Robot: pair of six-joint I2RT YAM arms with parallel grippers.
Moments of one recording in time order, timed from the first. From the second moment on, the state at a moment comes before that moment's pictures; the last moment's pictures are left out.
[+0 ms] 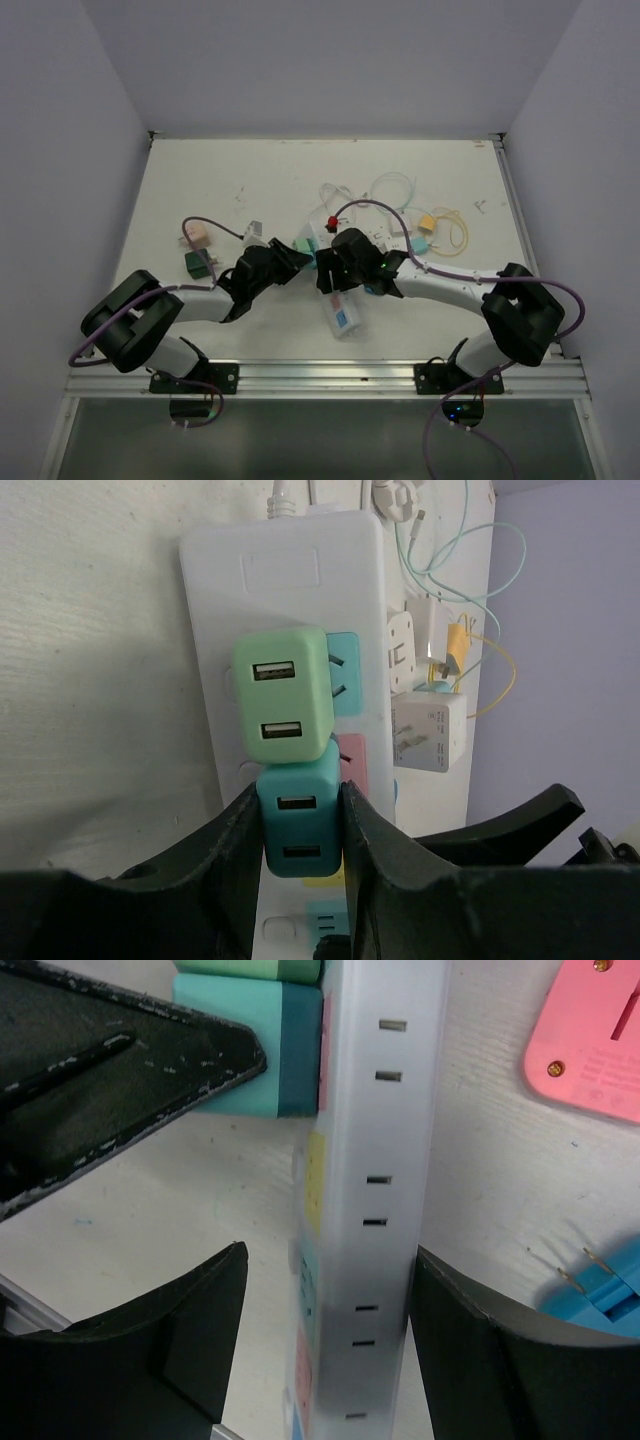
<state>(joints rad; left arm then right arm) -0.67 1.45 0.37 0.66 -0.08 -1.21 0.89 1.49 0.85 -0.20 0.08 0.56</state>
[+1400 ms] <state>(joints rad) -0.67 1.28 0.23 0.65 -0.06 -1.24 0.79 1.59 0.84 -0.14 -0.11 0.58</state>
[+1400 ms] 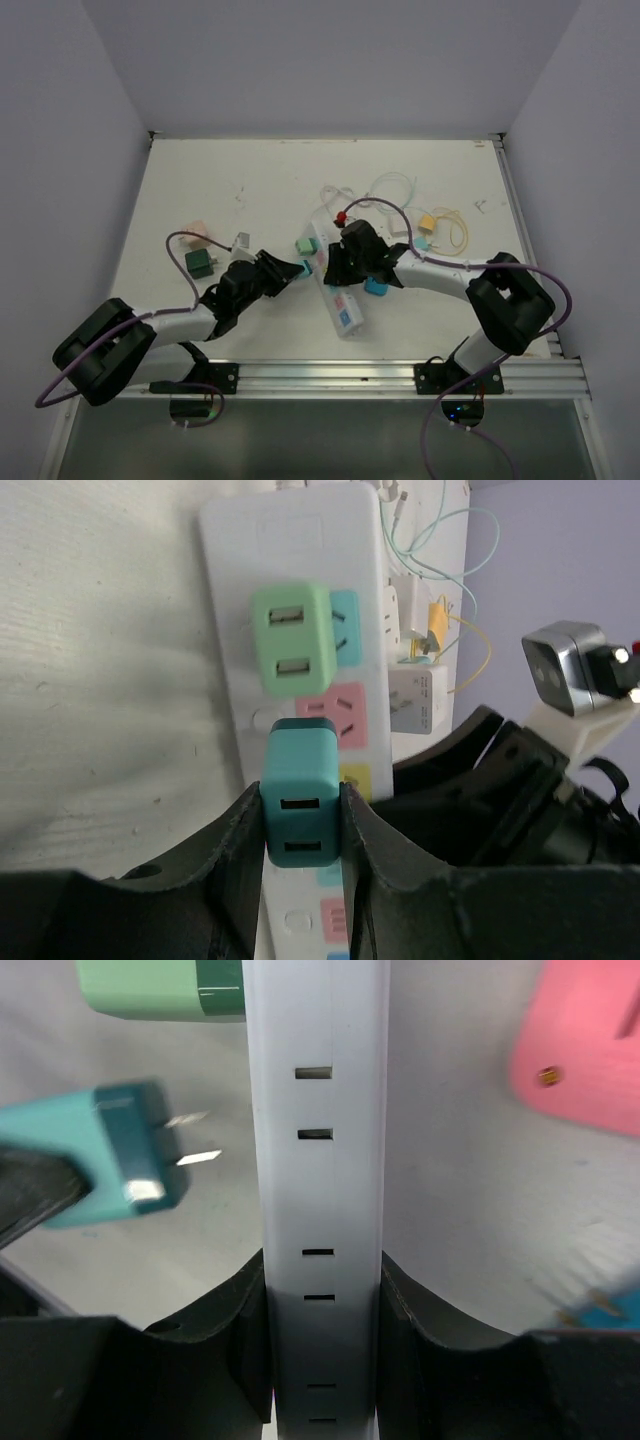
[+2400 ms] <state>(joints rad) -0.58 1.46 0.31 0.62 -0.04 -1.16 0.69 1.14 0.72 -0.29 0.01 0.53</state>
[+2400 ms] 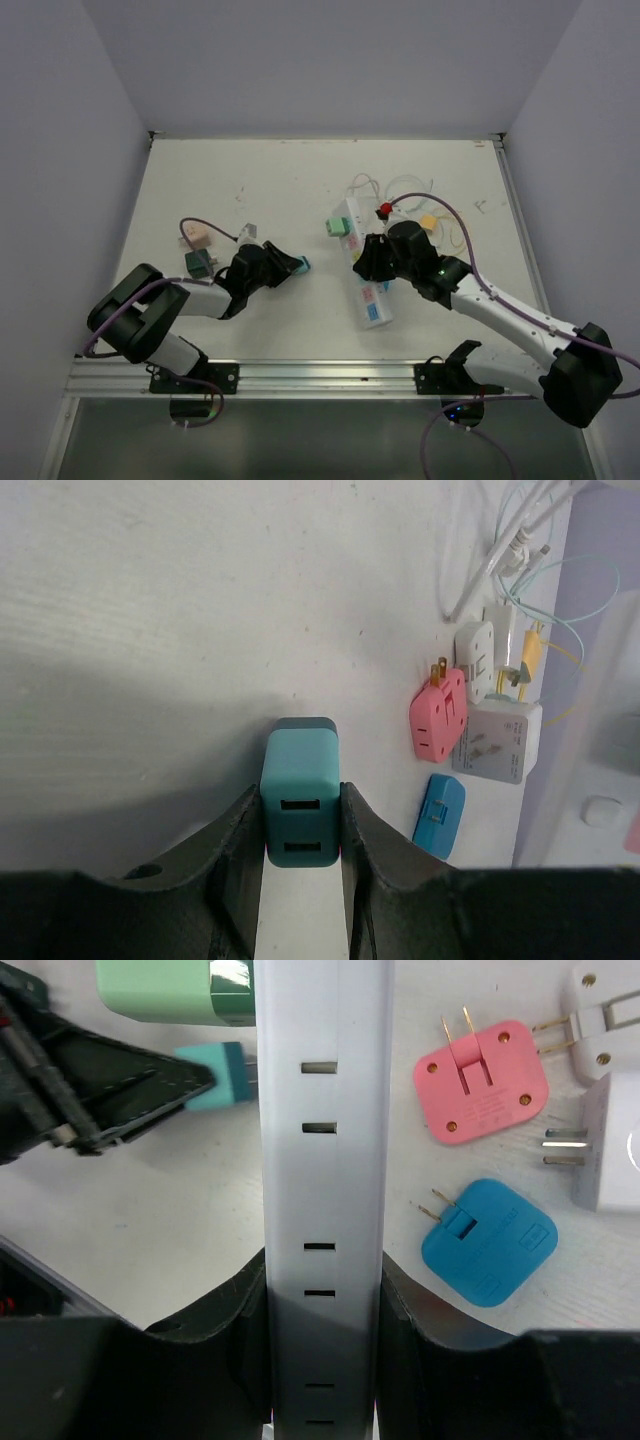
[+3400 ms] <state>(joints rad) -0.56 1.63 0.50 0.70 0.13 -1.14 0.69 1.00 0.72 -0.36 0.01 0.47</state>
